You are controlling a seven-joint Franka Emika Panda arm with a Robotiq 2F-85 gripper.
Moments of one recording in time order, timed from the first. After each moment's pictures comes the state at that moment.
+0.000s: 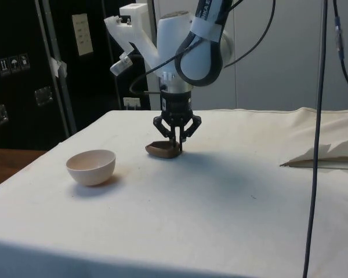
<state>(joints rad) 0.02 0.43 -0.18 -2.33 -0.08 2.89 1.20</state>
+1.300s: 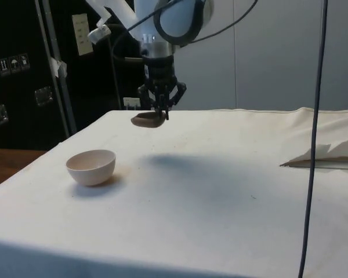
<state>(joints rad) 0.03 0.29 -0.17 -2.21 -0.15 2.59 1.20</state>
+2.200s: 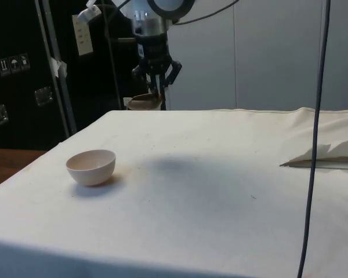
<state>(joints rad) 0.03 0.22 -0.17 -2.15 -0.21 2.43 1.09</state>
